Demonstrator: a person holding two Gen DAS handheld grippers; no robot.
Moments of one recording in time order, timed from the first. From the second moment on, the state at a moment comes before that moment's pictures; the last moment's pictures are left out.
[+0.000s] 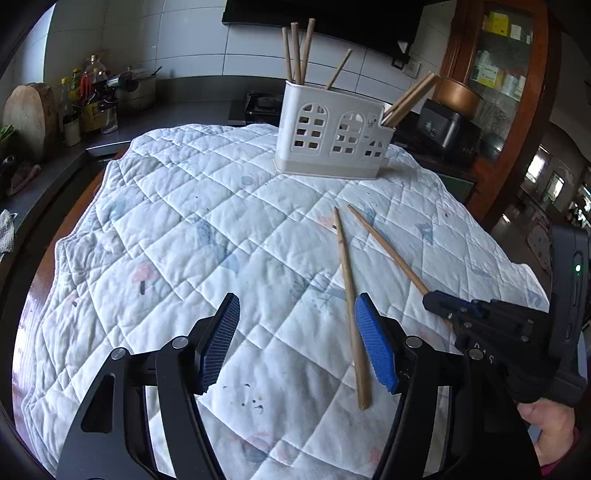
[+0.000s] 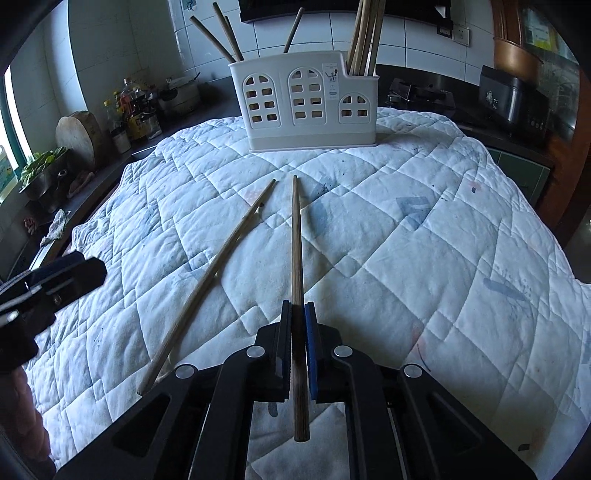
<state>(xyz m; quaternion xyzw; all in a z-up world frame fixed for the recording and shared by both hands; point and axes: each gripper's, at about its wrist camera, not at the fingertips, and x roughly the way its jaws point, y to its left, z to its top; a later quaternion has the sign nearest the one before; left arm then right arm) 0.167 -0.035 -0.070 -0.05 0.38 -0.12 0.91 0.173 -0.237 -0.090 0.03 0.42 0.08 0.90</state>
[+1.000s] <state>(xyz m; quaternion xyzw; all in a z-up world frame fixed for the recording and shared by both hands) 0.189 -0.083 -0.098 -0.03 0.42 -0.15 0.89 0.160 -0.266 -0.008 0.03 0.32 0.10 0.94</state>
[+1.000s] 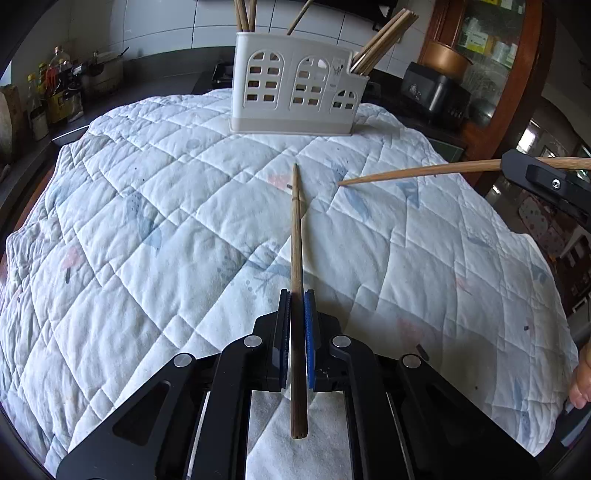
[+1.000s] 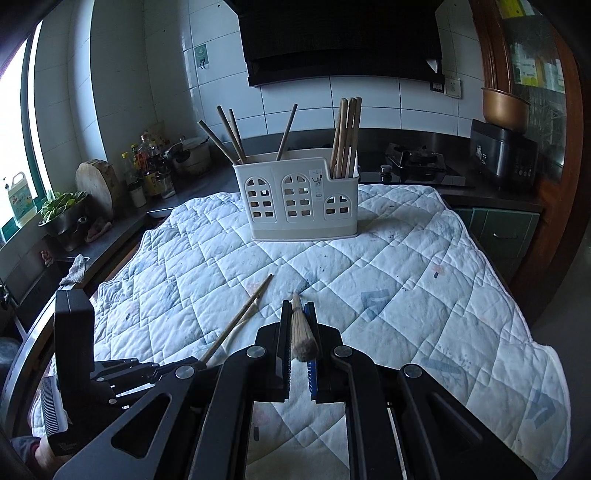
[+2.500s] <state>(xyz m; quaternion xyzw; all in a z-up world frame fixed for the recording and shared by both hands) 0.315 -0.089 0.163 0.01 0.20 -0.19 0.96 0.333 -0.294 0.175 -0.09 0.37 0.13 0.92</state>
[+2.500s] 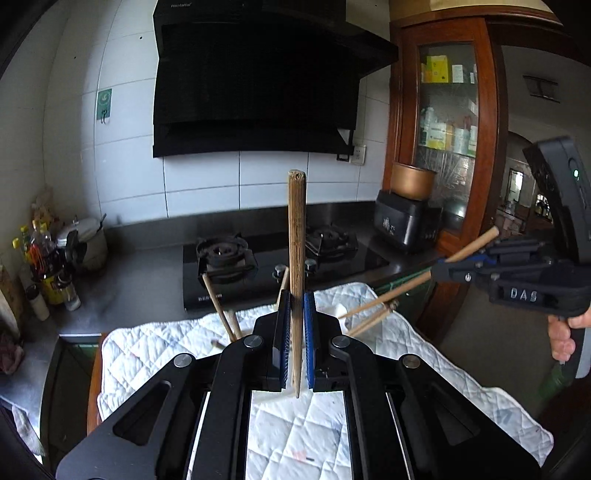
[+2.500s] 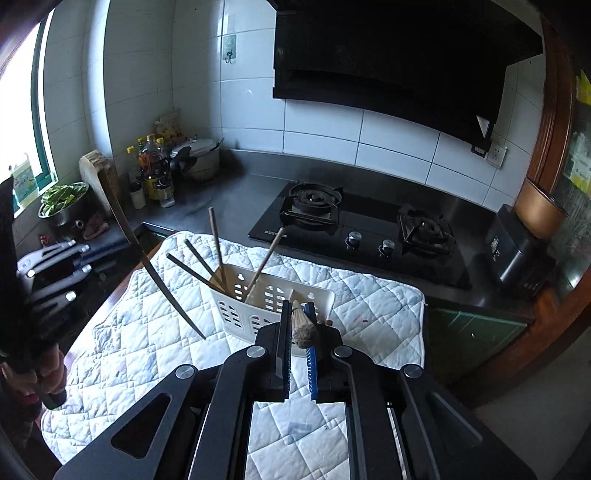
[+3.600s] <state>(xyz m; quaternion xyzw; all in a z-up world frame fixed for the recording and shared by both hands) 0.436 -0.108 0.106 0.02 0.30 -0.15 0.94 0.423 -0.294 0.107 -0.10 0.49 0.14 0.86</state>
